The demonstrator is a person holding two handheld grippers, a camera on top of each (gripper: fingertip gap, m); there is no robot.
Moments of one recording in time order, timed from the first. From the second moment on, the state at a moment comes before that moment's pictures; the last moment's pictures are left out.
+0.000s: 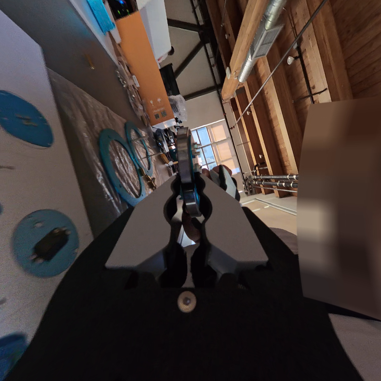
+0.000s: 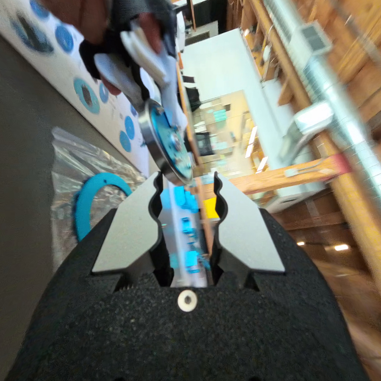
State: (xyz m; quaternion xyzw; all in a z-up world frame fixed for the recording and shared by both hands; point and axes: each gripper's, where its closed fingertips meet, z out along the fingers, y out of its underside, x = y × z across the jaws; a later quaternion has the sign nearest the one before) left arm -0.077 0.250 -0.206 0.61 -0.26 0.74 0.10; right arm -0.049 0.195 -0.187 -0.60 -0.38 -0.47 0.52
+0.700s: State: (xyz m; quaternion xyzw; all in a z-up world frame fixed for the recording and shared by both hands) left arm -0.127 0.313 -0.223 0.67 -0.25 0.70 0.01; right arm -0.051 0.187 -0.299 -0.92 -0.22 0.02 0.33
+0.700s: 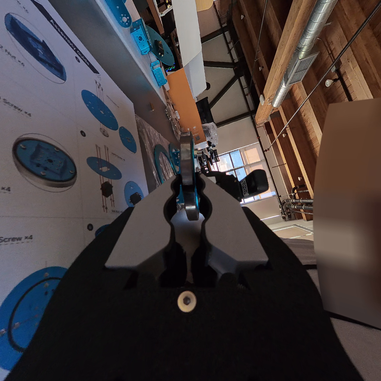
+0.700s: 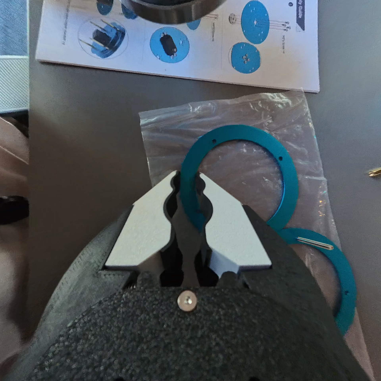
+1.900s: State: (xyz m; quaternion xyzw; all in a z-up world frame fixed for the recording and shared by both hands) left arm -0.135 0.299 -0.230 0.68 -0.27 0.68 0.01; right arm -0.036 0.221 -0.298 -0.91 -0.18 -0.14 0.34
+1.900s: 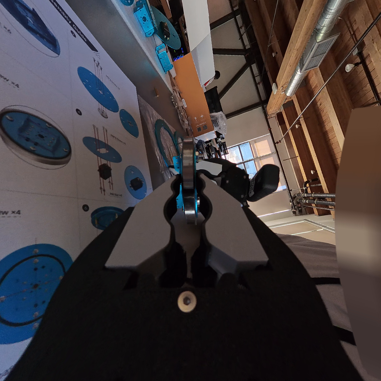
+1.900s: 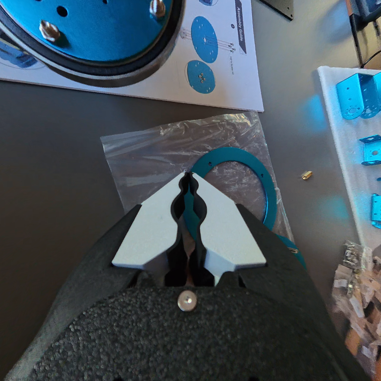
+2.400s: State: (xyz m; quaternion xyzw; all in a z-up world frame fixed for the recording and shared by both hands) left arm -0.117 0.282 -0.212 0.63 -0.27 0.72 0.05; right arm -0.073 0.229 -0.228 -0.84 -0.06 0.35 0.40
